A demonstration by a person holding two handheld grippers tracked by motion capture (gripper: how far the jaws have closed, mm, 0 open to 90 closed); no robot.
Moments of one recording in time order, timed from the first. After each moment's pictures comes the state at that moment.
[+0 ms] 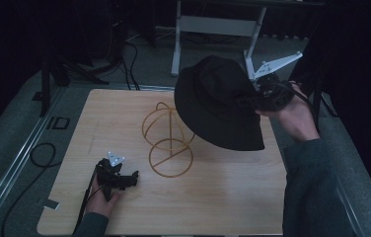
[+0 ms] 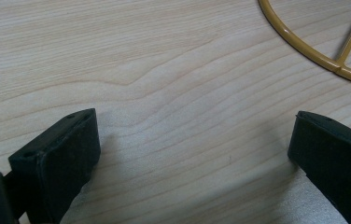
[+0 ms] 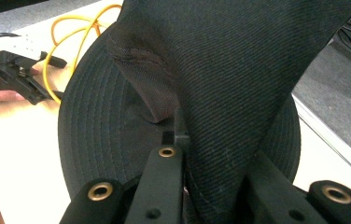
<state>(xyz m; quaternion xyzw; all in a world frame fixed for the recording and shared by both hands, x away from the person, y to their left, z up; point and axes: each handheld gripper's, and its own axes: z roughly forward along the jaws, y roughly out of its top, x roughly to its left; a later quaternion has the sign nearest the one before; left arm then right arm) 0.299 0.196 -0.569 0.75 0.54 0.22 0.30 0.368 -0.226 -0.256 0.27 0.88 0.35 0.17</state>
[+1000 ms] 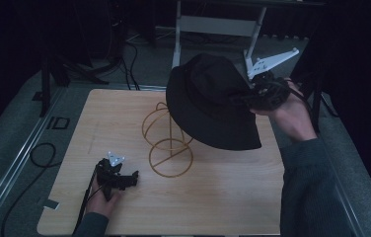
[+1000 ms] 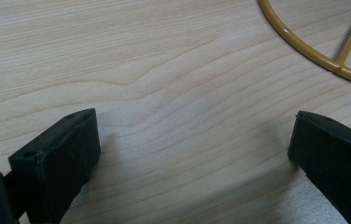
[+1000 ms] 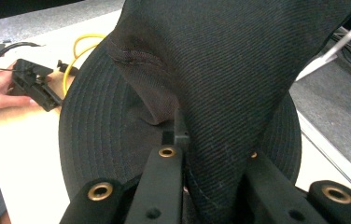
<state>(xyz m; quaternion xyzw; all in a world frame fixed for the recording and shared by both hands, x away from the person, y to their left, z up) 0.299 0.196 -0.569 0.75 0.54 0.22 0.30 0.359 -0.207 -0.244 0.24 0.88 0.37 0.17</state>
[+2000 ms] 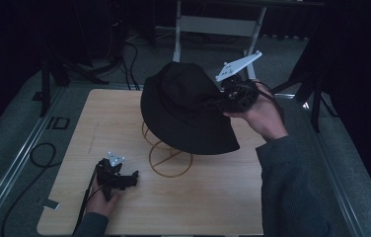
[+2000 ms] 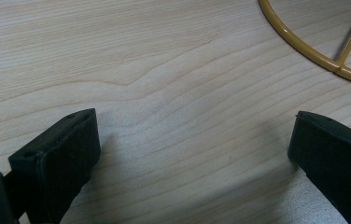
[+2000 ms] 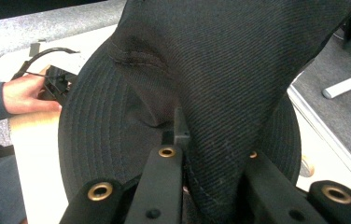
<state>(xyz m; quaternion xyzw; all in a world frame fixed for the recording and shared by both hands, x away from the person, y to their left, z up) 0.299 0.196 -0.569 0.75 0.54 0.22 0.30 0.365 -0.152 -0.258 0.19 0.90 0.37 0.13</state>
